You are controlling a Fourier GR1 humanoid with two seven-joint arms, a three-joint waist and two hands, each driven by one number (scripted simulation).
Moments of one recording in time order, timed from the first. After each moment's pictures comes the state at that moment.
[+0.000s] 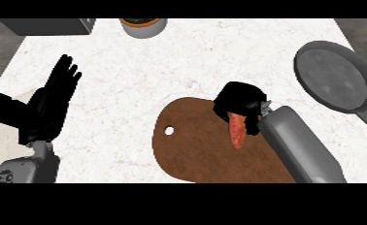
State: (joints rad) left arm -0.13 0.20 0.07 -1.64 0.14 0.10 0.26; right arm -0.56 -0.23 0.39 -1.10 1.22 0.40 -0.57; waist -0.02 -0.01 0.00
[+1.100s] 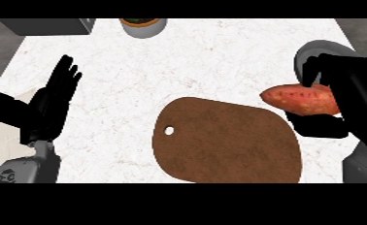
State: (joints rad) left arm -0.14 0.20 0.08 -1.63 0.13 0.10 0.25; right arm -0.35 -0.22 -0.02 -2.05 1.18 0.52 0.22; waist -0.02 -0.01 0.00
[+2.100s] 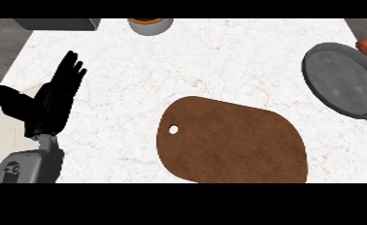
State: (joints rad) left arm -0.18 0.19 0.09 -1.59 0.13 0.06 0.24; right arm -0.52 -0.53 -0.52 -1.29 0.96 0.17 -0.17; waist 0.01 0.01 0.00
